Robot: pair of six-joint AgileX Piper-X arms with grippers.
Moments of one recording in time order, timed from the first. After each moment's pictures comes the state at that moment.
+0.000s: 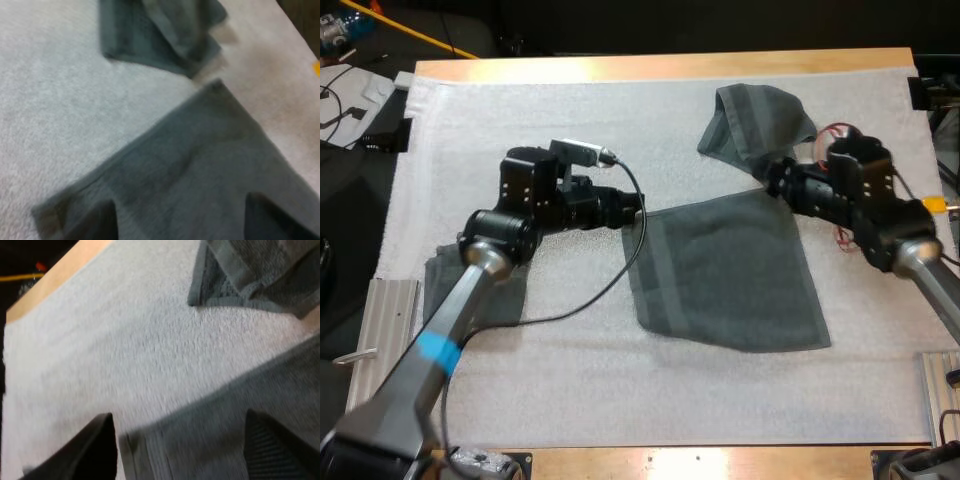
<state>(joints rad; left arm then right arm) -0.25 1.45 -0.97 0.38 0.56 -1.95 0.32 1.44 -0.98 0.33 -0.24 -1.09</state>
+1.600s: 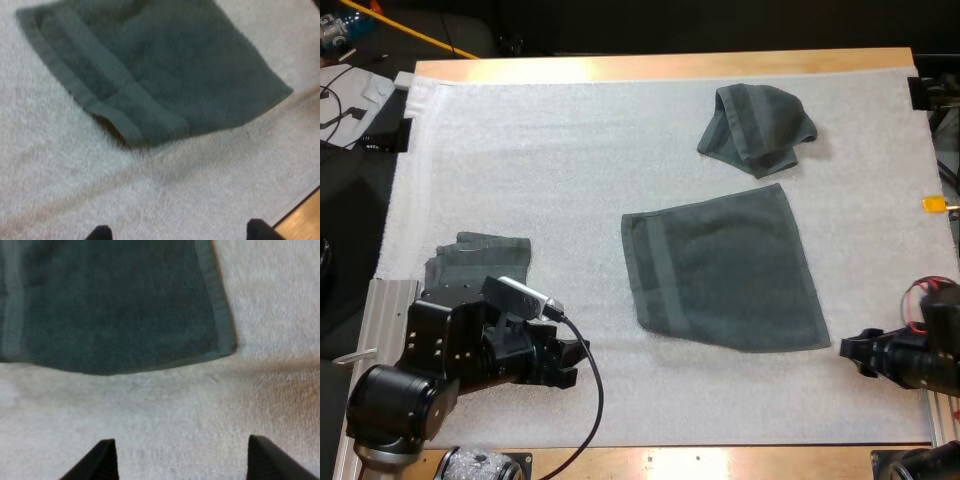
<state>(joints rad) -0.26 0.66 -0.84 1.23 0.50 -1.81 0.33 0.68 -0.84 1.36 -0.16 -1.38</state>
